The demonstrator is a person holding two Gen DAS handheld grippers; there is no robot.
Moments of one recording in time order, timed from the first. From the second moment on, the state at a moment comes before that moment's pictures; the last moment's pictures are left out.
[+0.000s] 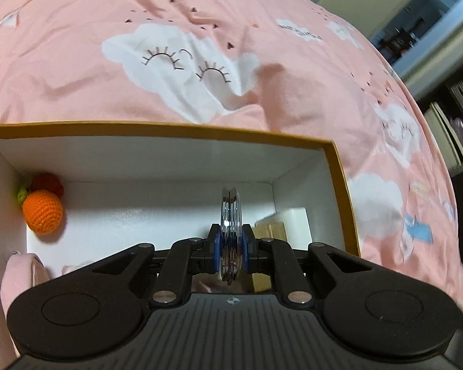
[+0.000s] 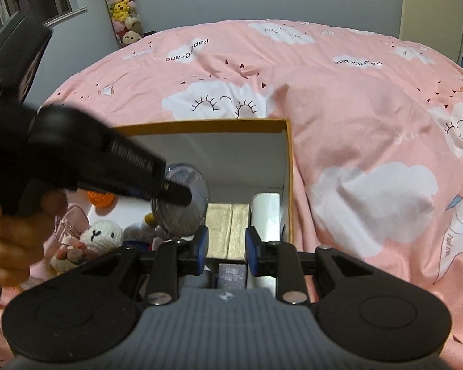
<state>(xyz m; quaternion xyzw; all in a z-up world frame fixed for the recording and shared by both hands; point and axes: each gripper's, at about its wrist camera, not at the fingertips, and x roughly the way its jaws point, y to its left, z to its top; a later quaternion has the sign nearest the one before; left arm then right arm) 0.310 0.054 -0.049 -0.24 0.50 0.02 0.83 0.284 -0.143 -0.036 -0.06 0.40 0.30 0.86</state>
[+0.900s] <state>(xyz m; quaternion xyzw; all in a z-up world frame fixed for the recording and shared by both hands) 0.312 0.076 -0.058 -0.39 0.54 0.07 0.74 0.285 -0.148 -0.043 -0.05 0.40 0.29 0.87</state>
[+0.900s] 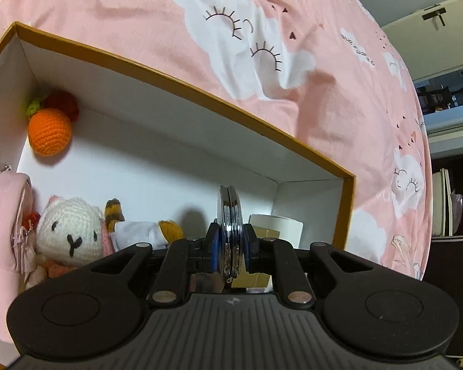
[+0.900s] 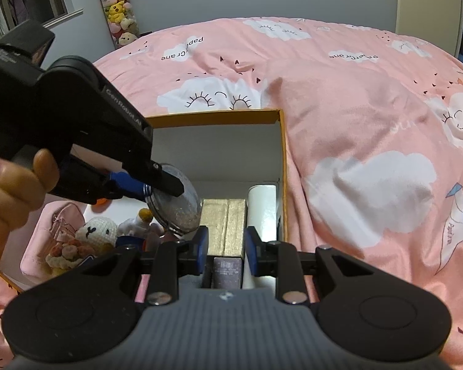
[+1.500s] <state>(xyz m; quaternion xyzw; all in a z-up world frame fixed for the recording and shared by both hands) 0.316 0.035 -0.054 -0.27 0.58 0.04 0.76 0.282 -0.148 -0.043 -0.07 0.39 0.29 0.87</state>
